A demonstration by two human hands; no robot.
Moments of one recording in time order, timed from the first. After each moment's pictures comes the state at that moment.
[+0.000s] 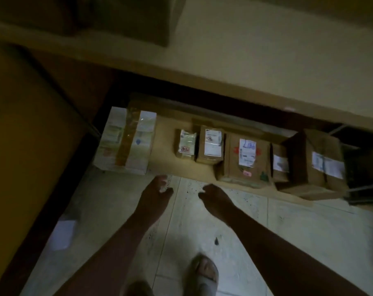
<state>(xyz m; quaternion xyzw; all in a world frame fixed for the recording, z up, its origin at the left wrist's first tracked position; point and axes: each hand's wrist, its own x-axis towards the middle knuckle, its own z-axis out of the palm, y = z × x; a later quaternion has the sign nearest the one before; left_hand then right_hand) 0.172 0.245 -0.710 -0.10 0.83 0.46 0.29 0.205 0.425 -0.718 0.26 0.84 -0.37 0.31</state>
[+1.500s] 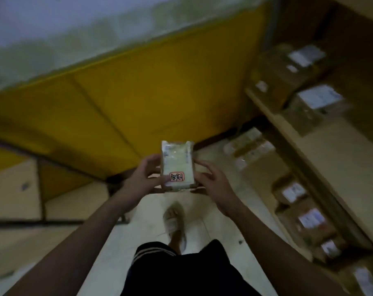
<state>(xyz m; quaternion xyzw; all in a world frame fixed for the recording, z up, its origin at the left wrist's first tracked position) 0.523 0.080 -0.268 -0.39 0.60 0.70 0.00 0.381 0.250 -0.297 -0.12 0.64 -0.59 0.47</state>
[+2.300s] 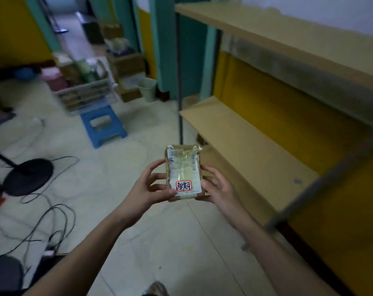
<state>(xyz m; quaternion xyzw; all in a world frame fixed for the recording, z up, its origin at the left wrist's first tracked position) 1.217 0.200 -0.188 -0.60 0.32 0.49 -0.54 1.028 0.081 -0.202 -0.58 0.38 -0.25 0.67</state>
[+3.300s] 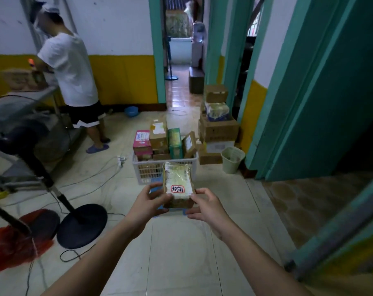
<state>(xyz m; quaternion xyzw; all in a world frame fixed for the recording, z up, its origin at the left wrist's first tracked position) 1.820 -0.094 -0.158 -0.69 0.10 0.28 -0.66 1.733 -0.265 -0.174 -0.63 0.29 -0.04 0.72</state>
